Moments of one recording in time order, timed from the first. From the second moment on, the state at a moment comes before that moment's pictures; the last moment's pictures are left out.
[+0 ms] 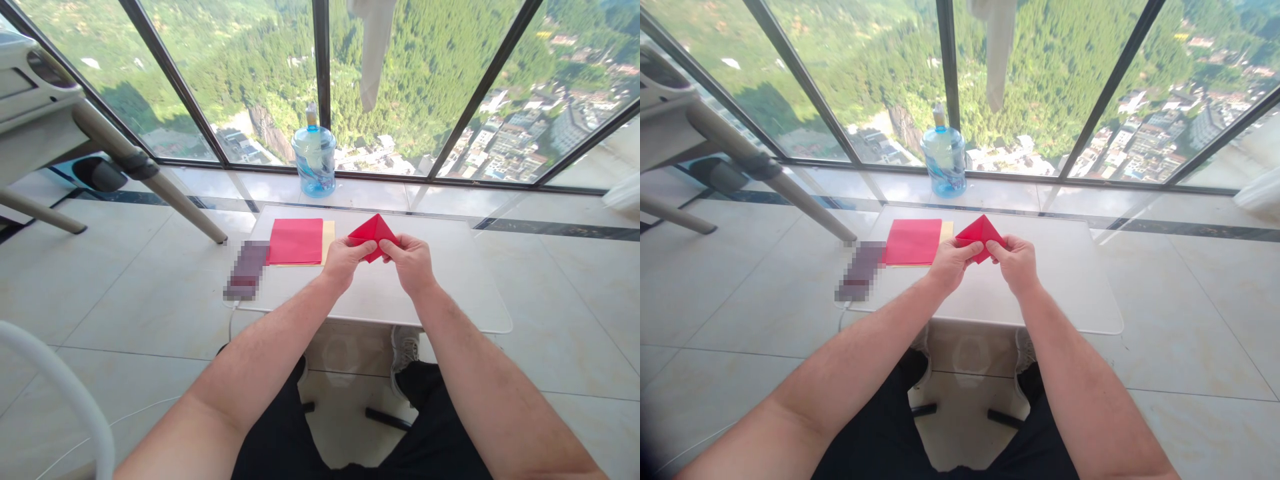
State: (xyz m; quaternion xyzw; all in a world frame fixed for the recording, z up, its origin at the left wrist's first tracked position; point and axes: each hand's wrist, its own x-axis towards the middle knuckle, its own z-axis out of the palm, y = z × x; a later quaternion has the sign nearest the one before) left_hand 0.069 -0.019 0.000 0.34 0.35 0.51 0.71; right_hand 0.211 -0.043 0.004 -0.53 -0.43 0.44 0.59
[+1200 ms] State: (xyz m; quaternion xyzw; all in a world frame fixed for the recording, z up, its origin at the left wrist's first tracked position) left_hand 0.067 -0.019 0.001 0.28 0.36 0.54 0.70; right_hand 0.212 -0.041 0.002 -0.54 -0.43 0.44 0.58
